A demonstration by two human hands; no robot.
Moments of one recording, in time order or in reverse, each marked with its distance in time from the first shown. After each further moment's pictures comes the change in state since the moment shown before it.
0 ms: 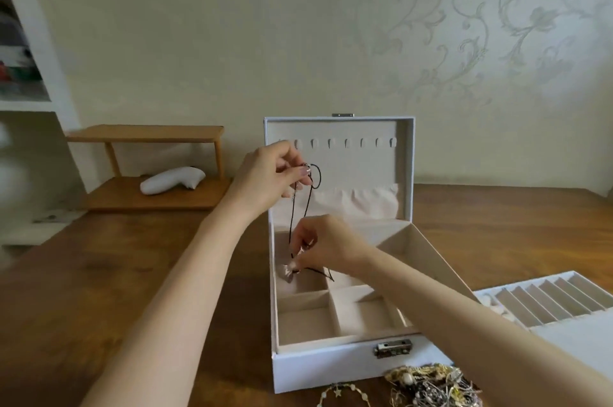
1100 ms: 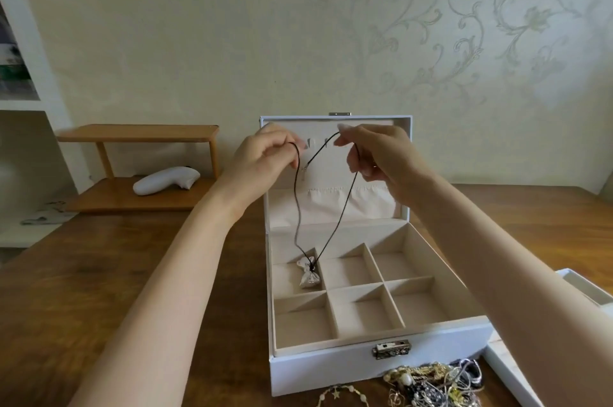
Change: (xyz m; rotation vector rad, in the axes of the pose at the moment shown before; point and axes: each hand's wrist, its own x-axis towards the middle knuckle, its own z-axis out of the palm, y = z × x) left_hand 0.000 0.018 -0.016 -0.128 0.023 0.086; right_hand 0.006 -0.033 -0.098 0.524 0.413 0.037
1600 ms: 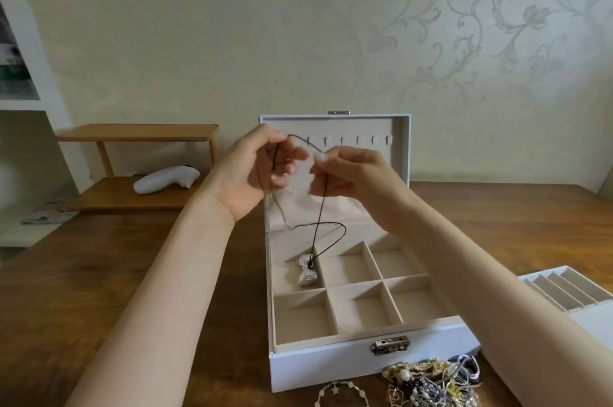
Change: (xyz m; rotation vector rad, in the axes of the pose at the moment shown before) left_hand -0.001 0.006 -0.001 -0.723 -0.105 -0.364; right_hand -0.025 0.014 0.021 0.206 -0.238 -0.035
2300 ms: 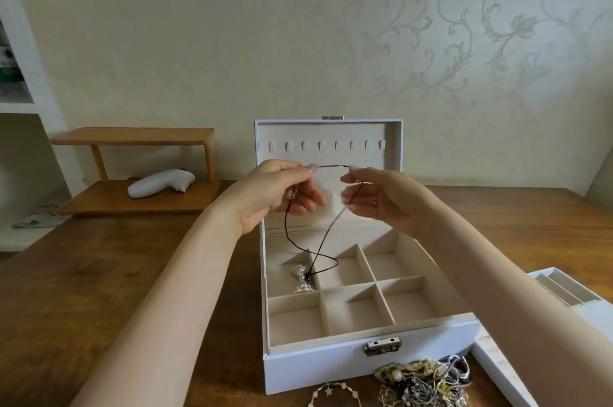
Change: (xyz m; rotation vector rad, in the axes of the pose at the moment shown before) left_hand 0.001 -0.018 0.007 0.397 -0.158 -0.089; right_hand -0.004 0.010 -0.041 0.228 0.121 0.340
